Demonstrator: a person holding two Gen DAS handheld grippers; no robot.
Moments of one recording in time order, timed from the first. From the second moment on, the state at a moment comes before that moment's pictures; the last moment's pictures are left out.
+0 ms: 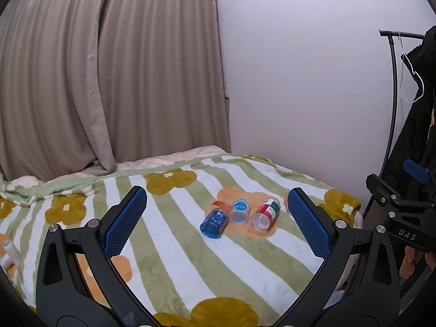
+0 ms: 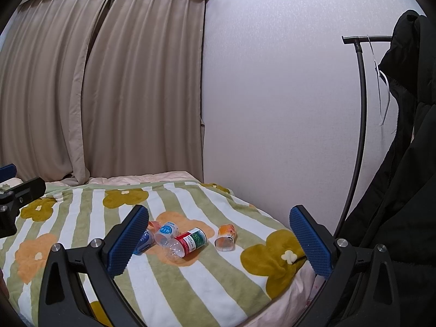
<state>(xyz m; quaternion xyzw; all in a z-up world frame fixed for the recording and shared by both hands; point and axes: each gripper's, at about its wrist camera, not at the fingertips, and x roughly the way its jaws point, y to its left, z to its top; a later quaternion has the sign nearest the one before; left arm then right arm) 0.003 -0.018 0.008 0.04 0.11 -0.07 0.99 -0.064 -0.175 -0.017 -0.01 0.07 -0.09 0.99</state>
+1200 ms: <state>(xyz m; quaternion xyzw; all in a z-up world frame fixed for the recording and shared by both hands) 0.406 -0.144 -0.118 0.17 0.51 -0.19 0.82 -0.008 -0.209 -0.071 0.00 0.13 -0.09 0.99</state>
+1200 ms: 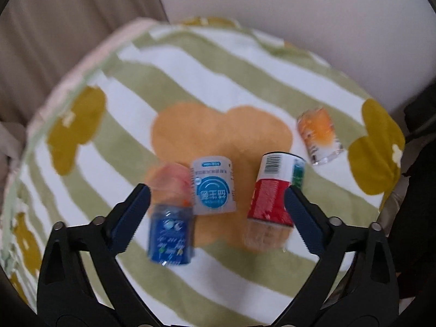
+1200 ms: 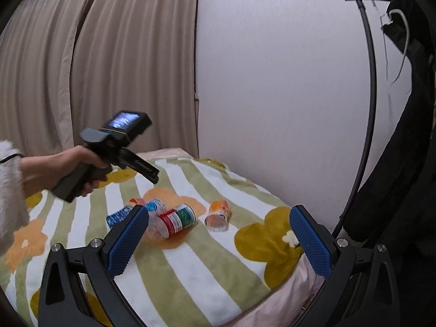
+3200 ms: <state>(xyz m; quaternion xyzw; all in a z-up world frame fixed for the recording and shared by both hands) 0.397 -0.131 -0.123 0.19 0.55 -0.22 0.78 0.055 -0.165 -0.123 0.03 0.26 0.03 0.96</state>
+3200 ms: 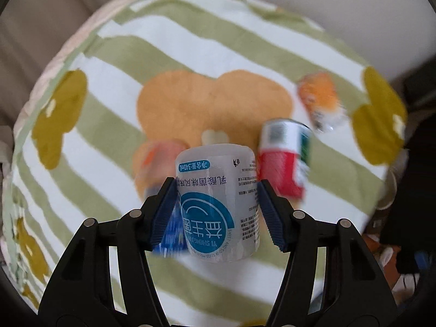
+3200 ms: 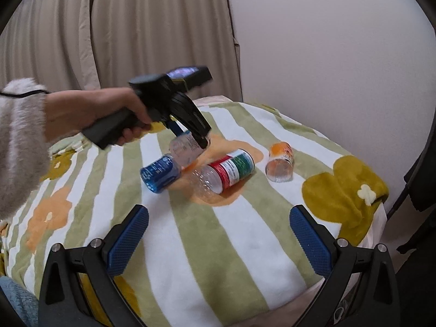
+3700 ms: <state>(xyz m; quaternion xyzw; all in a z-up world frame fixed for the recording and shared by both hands) 0.238 -0.029 -0.207 0.11 0.60 -0.19 0.77 0.024 -0.130 -0.120 0.04 0.28 0.07 0.96</state>
